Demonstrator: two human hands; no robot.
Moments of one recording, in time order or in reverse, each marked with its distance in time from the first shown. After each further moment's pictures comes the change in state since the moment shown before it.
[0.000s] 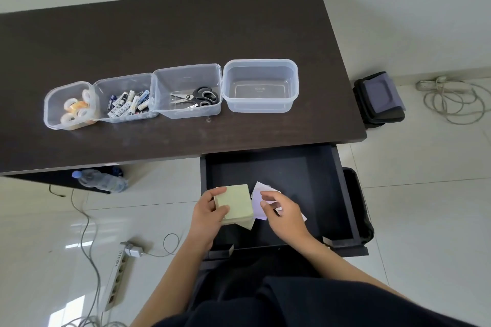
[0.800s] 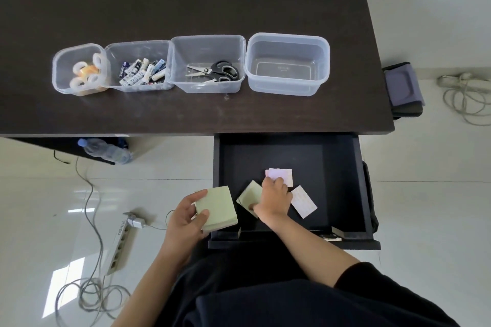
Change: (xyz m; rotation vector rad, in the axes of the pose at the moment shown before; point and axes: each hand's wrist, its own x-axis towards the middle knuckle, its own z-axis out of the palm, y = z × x) left_hand -0.045 -0.020 -0.063 -0.185 0.019 -0.045; right_hand 0.041 0.021 0.076 -0.872 -0.051 0.197
